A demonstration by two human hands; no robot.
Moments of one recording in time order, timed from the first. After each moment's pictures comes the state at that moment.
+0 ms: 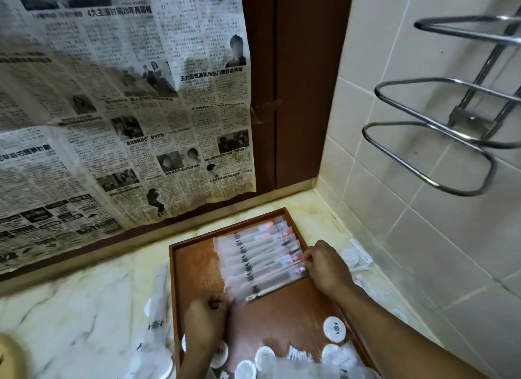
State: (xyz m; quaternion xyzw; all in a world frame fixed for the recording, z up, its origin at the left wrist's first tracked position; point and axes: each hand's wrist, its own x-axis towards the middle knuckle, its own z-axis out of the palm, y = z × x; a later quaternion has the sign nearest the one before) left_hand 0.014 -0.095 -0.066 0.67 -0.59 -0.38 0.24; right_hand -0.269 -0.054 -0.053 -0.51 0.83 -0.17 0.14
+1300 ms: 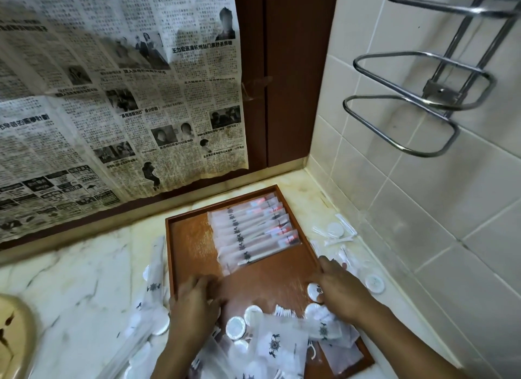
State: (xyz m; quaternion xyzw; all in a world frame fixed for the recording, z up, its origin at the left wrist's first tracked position) left_hand 0.046 -0.051 -0.061 0.59 -0.77 -0.22 0.11; right_hand -0.258 0.066 -0.042 -0.64 0.75 0.03 0.18
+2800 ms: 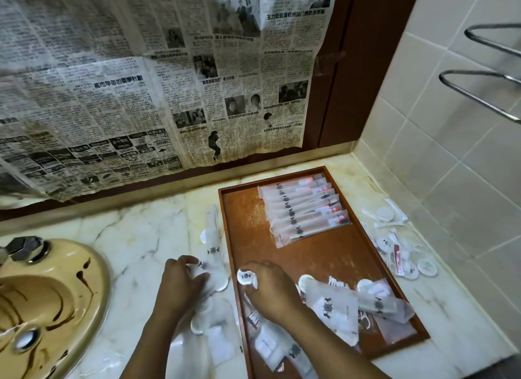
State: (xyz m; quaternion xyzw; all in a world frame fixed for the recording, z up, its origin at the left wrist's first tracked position) left_hand 0.197 -0.090 -0.065 0.67 -0.67 -0.29 0.15; right_hand -0.008 0.005 -0.031 -0.59 0.72 -0.21 0.32
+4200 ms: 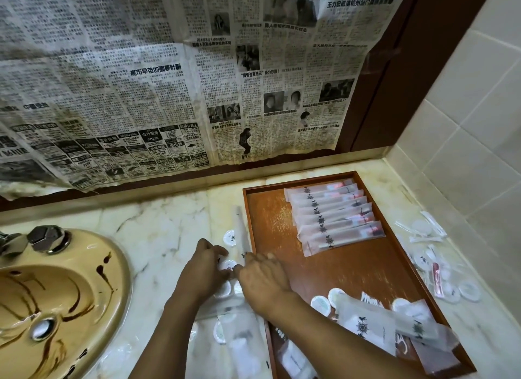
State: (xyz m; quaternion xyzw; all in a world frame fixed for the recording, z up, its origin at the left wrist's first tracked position) left_hand 0.204 -0.133 -0.071 0.59 -0.74 -0.30 0.08; right_hand 0.048 -0.063 -0.029 -0.76 0.64 0.04 0.10
